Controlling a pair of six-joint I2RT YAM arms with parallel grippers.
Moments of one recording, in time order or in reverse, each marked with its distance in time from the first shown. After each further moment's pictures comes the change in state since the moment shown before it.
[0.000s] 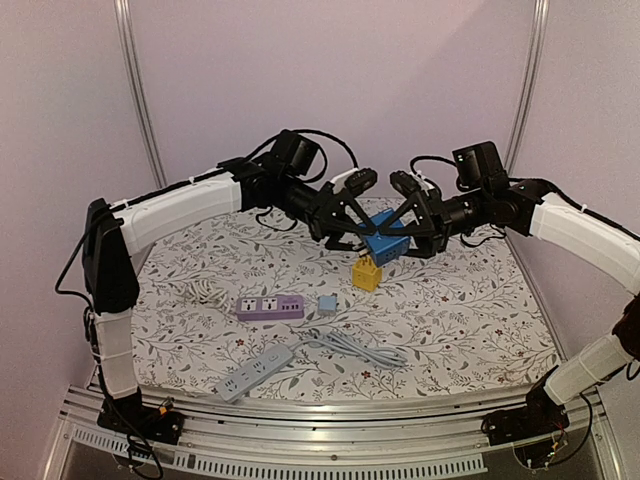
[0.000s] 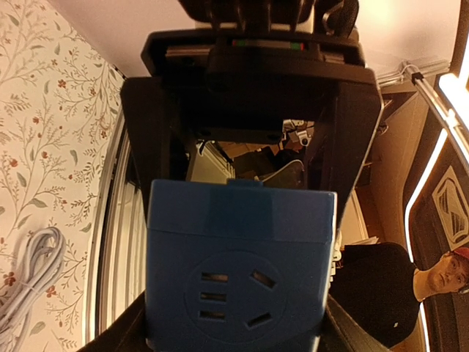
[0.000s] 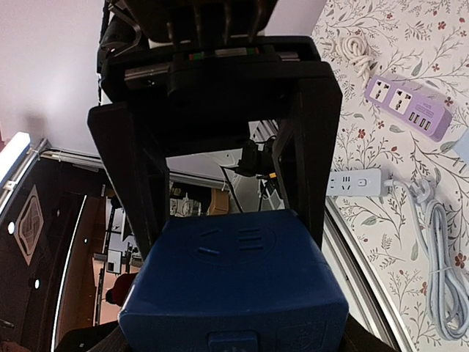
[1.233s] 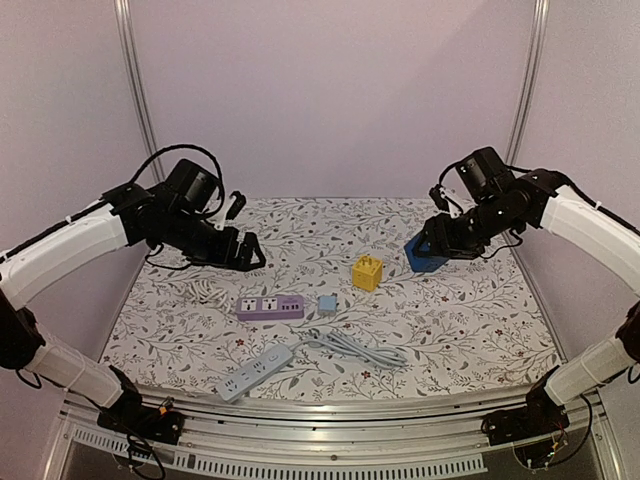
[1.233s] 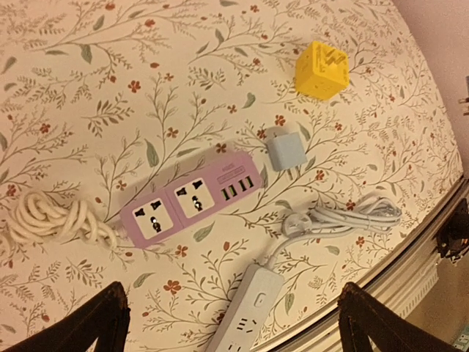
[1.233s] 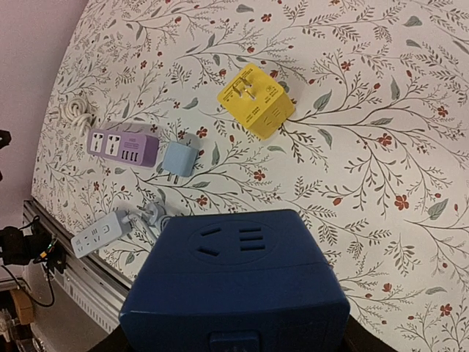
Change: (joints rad) left arm 0.124 -0.652 -0.596 -0.297 -1.178 0.150; right arm -0.001 -0.028 0.065 -0.457 0.890 -0.254
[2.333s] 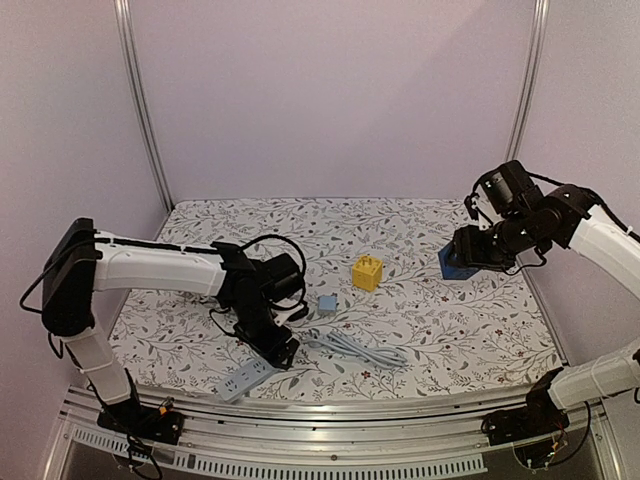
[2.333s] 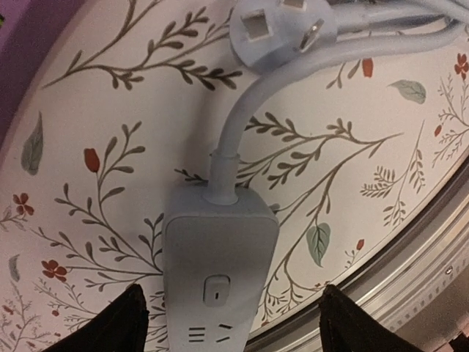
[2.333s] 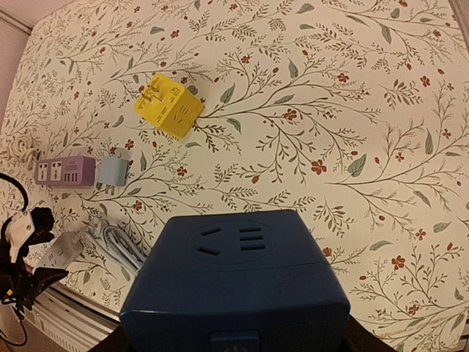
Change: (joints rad) left arm -0.314 0.381 -0.138 -0.051 0.020 0.099; right arm 0.004 -0.176 -0.112 -0.073 0.277 0.098
